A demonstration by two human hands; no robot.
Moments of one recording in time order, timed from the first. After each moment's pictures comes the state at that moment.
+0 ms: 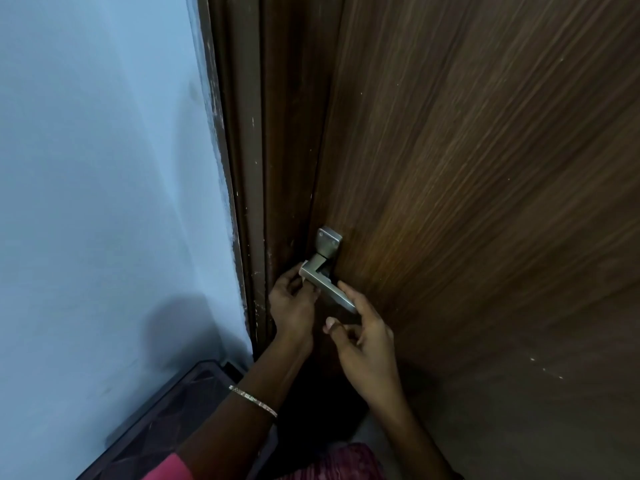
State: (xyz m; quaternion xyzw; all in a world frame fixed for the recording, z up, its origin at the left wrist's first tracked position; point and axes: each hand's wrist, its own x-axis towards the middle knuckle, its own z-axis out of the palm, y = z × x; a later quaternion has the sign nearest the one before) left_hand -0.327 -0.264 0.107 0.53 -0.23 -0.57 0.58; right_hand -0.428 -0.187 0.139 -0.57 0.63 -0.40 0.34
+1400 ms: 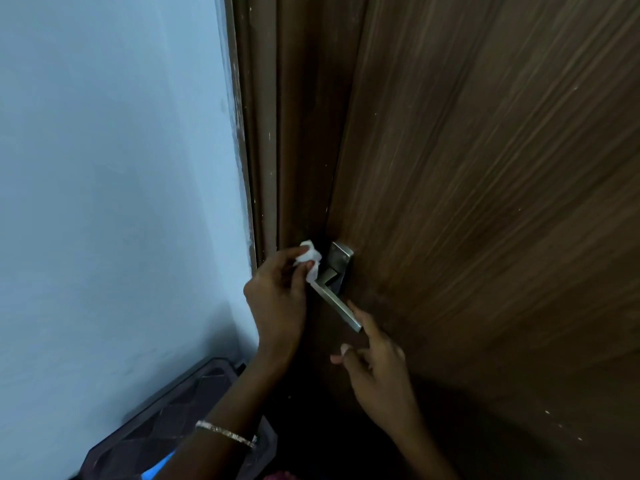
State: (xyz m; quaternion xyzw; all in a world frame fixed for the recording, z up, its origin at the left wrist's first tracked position) left_hand -0.302 -0.251 0.162 0.61 -0.48 -0.16 0.62; right_hand -0.454 -0.190 0.152 -0.64 0.60 -0.31 0.37
